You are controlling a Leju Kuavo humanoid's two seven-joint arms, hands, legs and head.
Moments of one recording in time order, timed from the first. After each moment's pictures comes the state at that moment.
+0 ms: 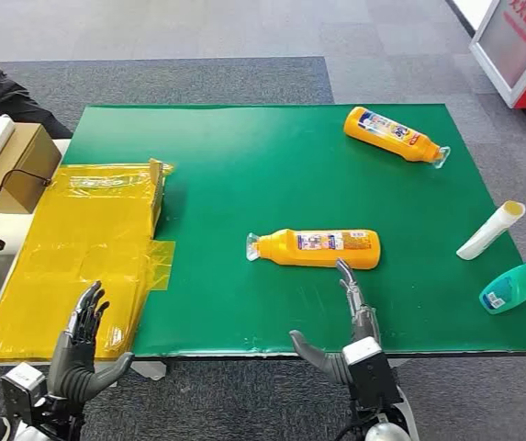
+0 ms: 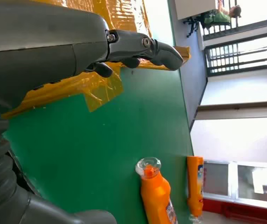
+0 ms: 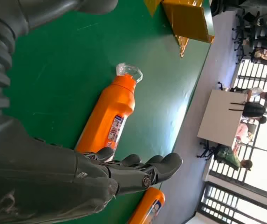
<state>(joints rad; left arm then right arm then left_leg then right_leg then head) 0.15 -0.10 0.12 -1.40 -0.03 -0.32 -0.62 0.20 0.00 0.36 -1.68 0.33 -0.35 -0.34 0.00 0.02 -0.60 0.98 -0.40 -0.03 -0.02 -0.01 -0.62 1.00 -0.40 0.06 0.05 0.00</state>
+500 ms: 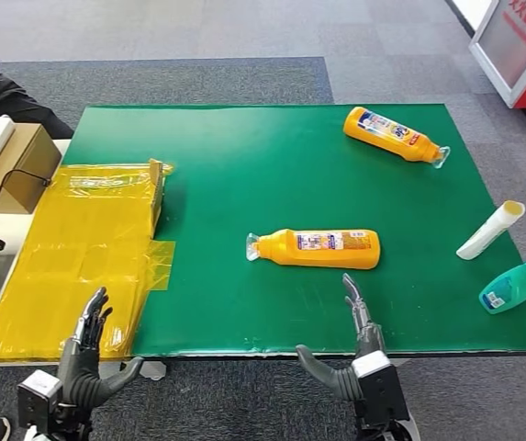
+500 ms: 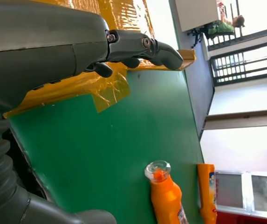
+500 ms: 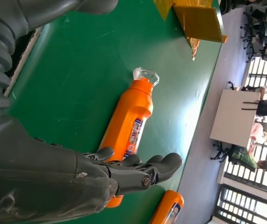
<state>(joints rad) 0.19 -0.11 0.06 -1.44 -0.07 -0.19 -0.61 0.27 -0.01 0.35 -1.71 0.30 -0.36 -0.35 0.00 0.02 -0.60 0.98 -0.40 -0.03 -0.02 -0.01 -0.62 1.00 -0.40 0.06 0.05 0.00</state>
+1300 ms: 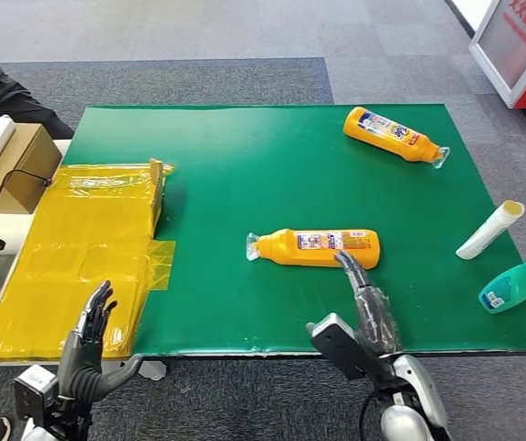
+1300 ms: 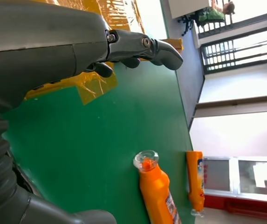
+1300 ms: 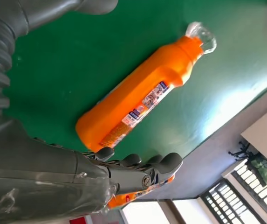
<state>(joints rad) 0.16 -0.10 0.06 -1.44 -0.06 -0.28 -0.61 0.11 -0.11 0.31 -1.72 0.76 -0.18 0.00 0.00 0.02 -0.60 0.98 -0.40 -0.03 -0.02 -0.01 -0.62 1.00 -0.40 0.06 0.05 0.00</state>
